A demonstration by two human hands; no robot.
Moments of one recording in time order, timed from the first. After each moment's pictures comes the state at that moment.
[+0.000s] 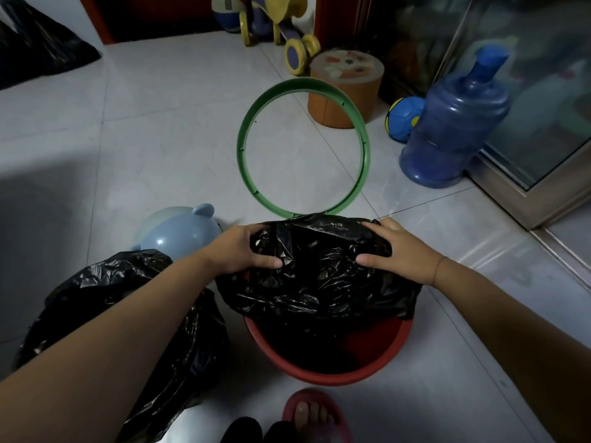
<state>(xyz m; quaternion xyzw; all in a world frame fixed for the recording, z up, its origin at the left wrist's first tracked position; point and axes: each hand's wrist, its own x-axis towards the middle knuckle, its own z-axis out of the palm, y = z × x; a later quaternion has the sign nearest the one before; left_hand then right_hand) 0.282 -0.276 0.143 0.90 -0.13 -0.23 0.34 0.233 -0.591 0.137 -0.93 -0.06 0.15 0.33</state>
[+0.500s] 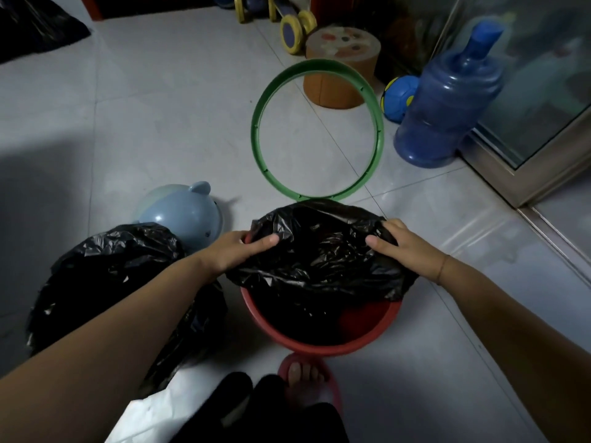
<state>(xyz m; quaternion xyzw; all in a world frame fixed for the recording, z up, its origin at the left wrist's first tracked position) 0.227 -0.276 0.134 0.81 0.00 -0.32 0.50 0.188 -0.606 0.123 -0.87 0.02 0.20 0.45</state>
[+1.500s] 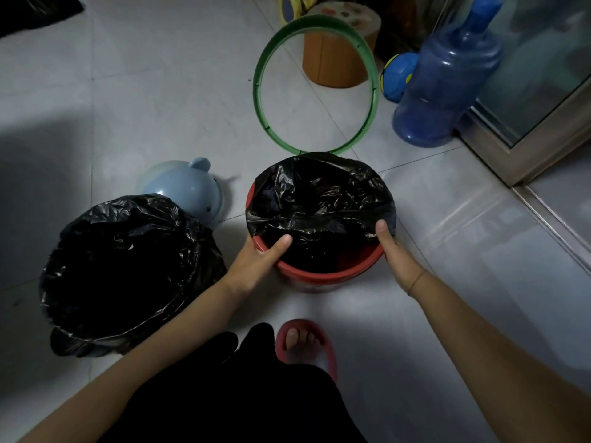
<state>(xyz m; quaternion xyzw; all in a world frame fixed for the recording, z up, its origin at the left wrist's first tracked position) 0.146 -0.310 0.101 0.76 0.00 -0.19 0.62 0.120 -0.570 0.108 -0.76 0.14 0.14 0.61</state>
